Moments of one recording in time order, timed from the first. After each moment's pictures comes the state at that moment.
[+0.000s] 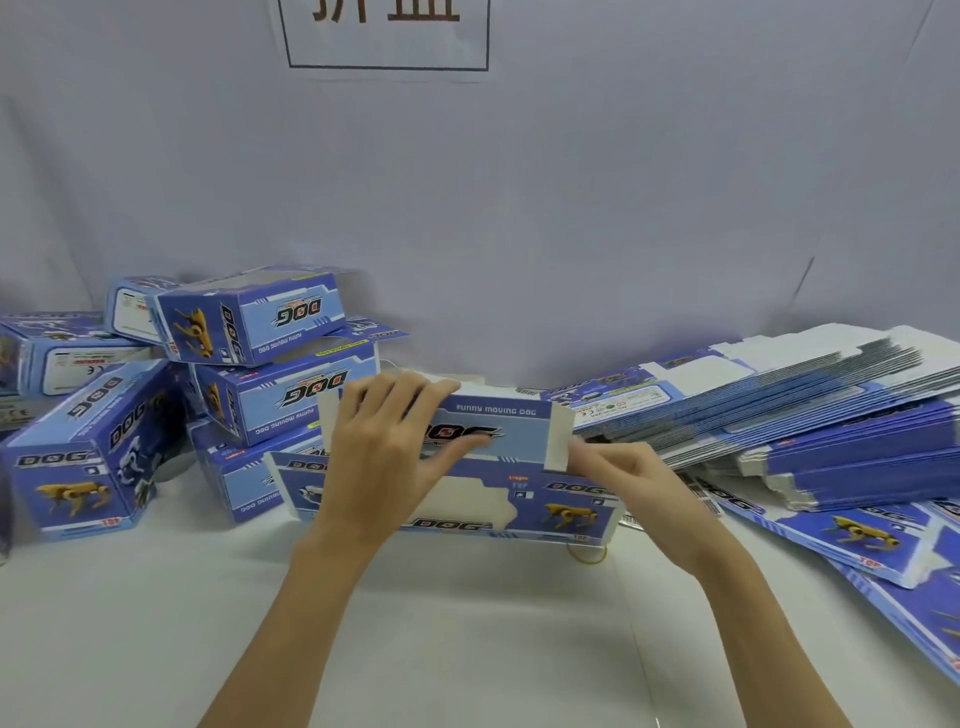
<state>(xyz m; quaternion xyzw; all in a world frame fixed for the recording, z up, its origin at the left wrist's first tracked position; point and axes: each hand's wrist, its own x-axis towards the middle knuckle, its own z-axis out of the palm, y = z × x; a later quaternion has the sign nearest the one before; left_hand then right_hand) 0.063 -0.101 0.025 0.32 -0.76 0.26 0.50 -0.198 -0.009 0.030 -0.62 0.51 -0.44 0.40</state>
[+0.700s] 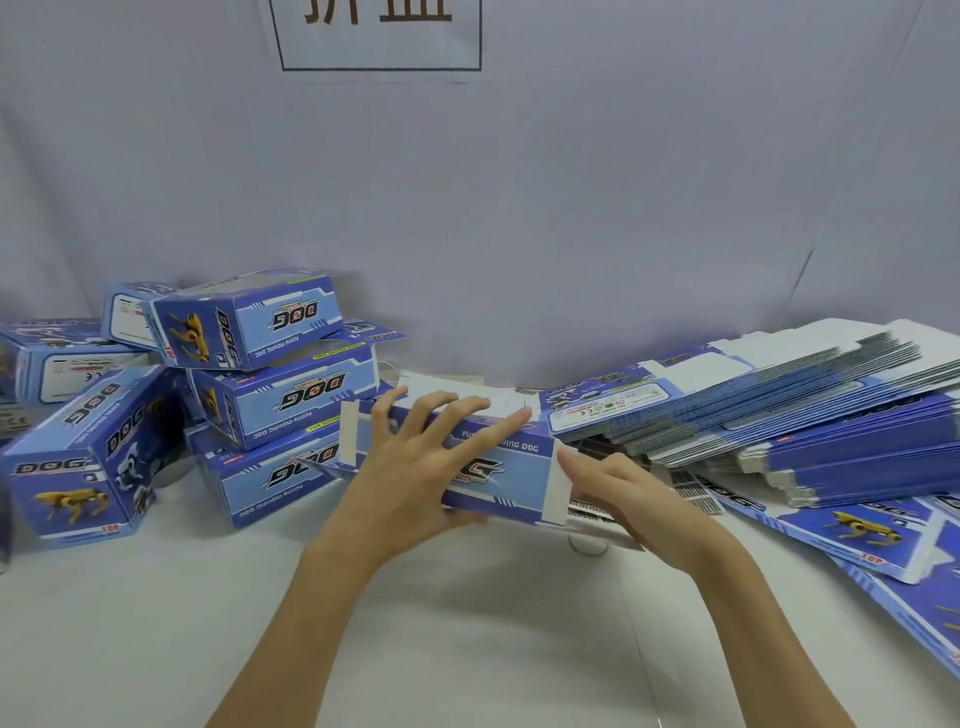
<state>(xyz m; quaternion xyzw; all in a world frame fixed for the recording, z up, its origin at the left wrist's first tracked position) 0.061 -0.105 0.007 0.28 -0.88 0.23 0.30 -0.195 -0.008 0.031 -0.64 0.49 -0.37 0.46</state>
